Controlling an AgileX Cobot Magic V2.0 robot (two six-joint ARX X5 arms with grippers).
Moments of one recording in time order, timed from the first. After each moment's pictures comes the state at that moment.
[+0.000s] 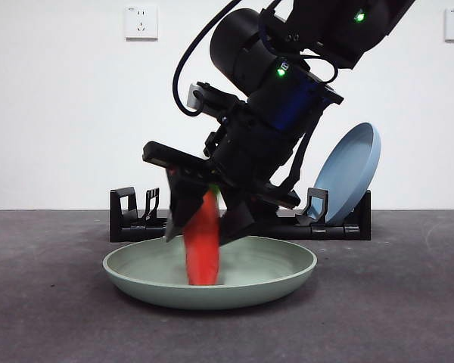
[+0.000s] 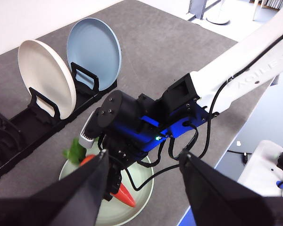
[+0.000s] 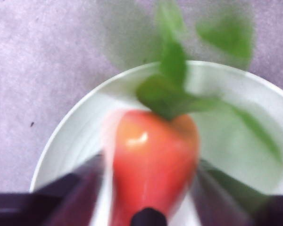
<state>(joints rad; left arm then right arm) -1.07 0.93 1.36 -0.91 -0.21 -0.15 0.78 1.81 1.03 -0.03 -0.07 0.28</state>
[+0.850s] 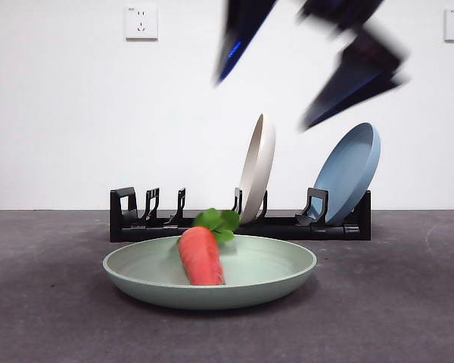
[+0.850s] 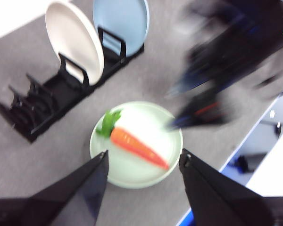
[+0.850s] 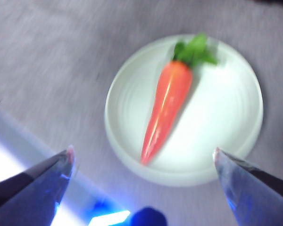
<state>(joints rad) -1.07 0.93 1.36 -1.07 -0.31 -0.15 0.78 1.23 1.03 -0.66 -0.13 0.28</state>
